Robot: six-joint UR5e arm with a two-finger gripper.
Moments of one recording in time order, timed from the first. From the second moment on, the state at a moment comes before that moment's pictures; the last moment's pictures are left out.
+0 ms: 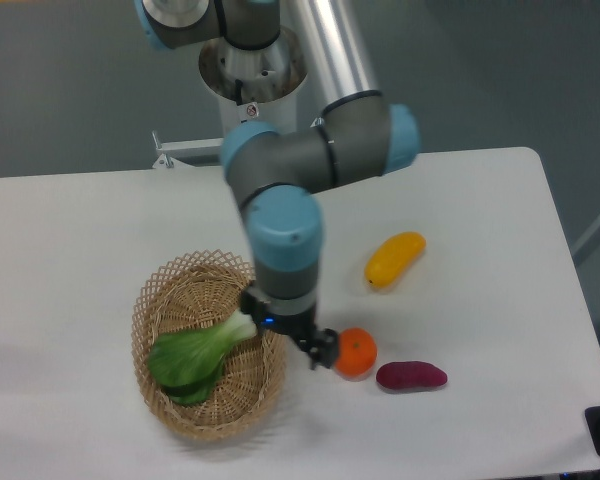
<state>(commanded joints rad) 2.21 -2.01 -1.59 -1.07 1.54 0.86</state>
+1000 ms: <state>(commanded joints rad) 2.14 -2.05 -1.69 -0.99 1.55 0.86</state>
